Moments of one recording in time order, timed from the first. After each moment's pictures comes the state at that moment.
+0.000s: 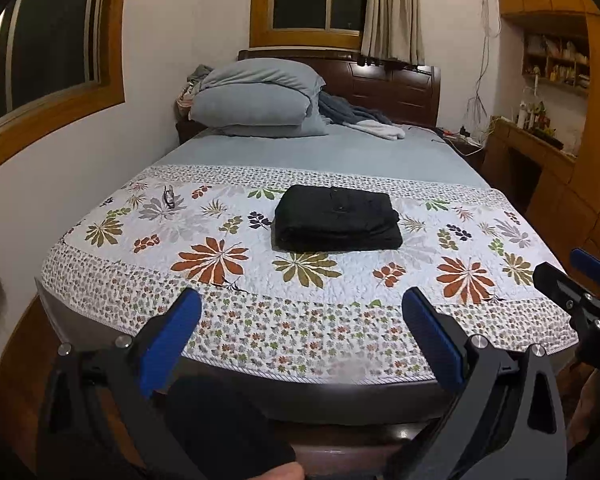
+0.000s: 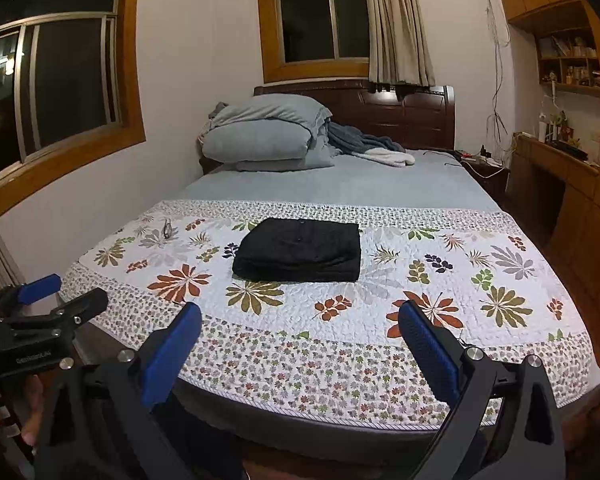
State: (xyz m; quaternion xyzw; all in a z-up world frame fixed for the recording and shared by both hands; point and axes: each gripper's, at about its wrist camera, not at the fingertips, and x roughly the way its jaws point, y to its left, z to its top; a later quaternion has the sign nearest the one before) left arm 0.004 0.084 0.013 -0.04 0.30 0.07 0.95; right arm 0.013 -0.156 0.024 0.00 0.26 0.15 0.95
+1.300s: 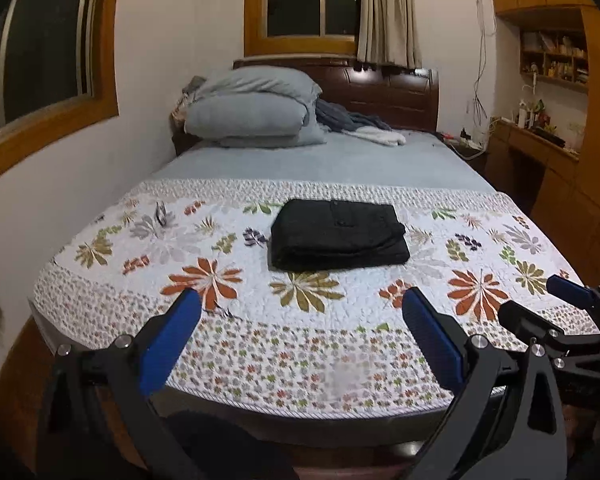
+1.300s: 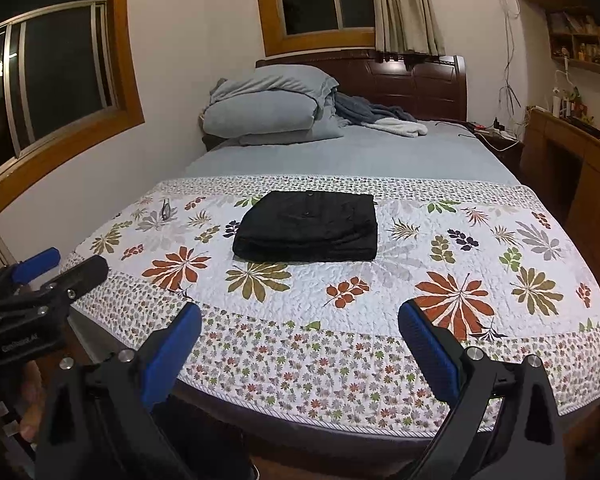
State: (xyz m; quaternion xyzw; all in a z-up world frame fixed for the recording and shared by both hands) left arm 0.048 0.080 0.001 -0.02 0.28 0.07 0.96; right arm 0.066 -0.138 -0.017 0.01 0.31 0.16 0.94
